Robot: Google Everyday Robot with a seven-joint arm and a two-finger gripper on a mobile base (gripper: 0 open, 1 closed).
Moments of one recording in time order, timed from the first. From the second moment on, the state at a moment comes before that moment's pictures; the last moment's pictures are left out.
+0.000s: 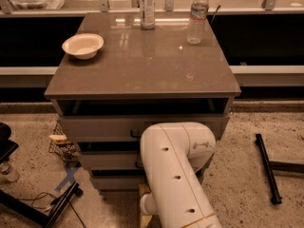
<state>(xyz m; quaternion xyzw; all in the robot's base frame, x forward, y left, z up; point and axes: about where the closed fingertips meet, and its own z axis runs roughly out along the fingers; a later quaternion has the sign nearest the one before) 0.494 0.059 0.155 -0.73 0.64 0.03 0.25</state>
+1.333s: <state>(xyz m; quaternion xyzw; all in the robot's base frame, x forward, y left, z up) 0.513 -0.001 0.090 -0.72 0.67 -0.07 0.19</state>
